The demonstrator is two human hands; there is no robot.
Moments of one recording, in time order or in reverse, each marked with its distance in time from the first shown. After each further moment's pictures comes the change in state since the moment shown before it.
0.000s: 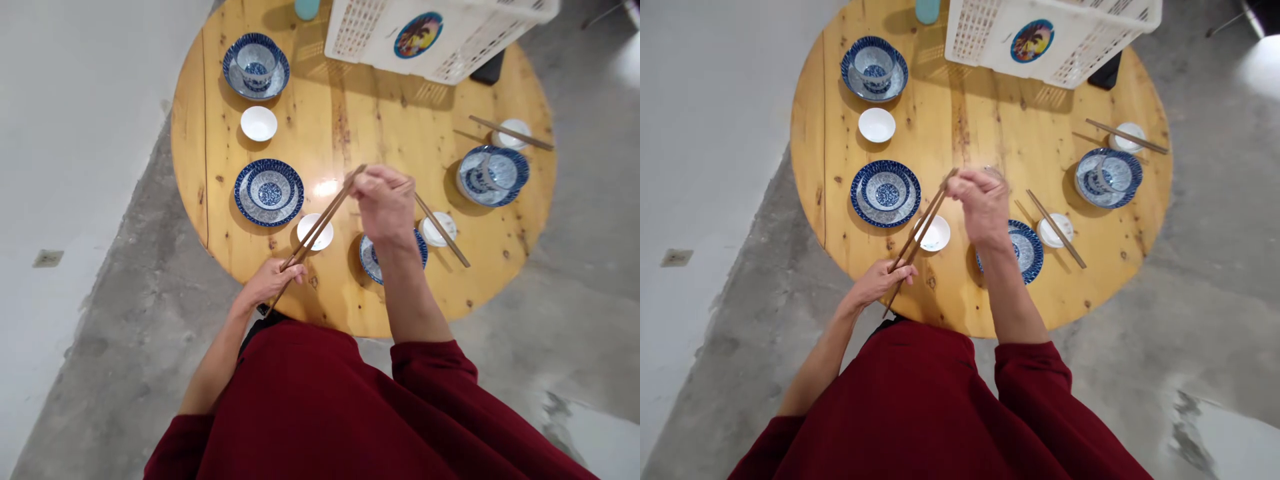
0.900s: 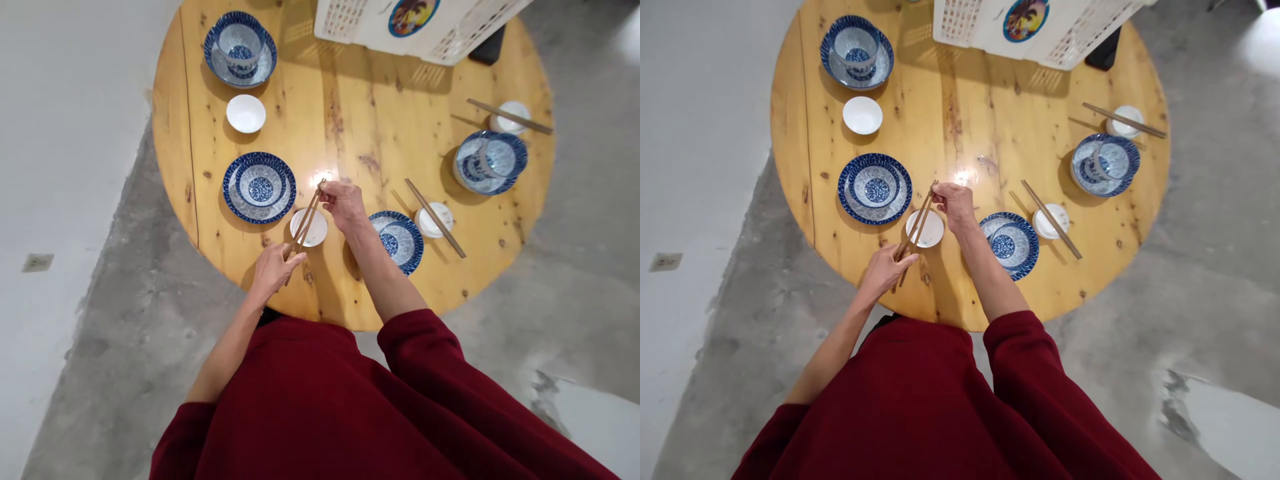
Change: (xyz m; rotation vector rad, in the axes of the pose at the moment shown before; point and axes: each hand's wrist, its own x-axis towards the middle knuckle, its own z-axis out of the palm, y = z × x) left_hand 0.038 -0.012 0.022 0.495 0.323 -0.053; right_hand 0.019 0.091 -0.008 0.057 0.230 0.597
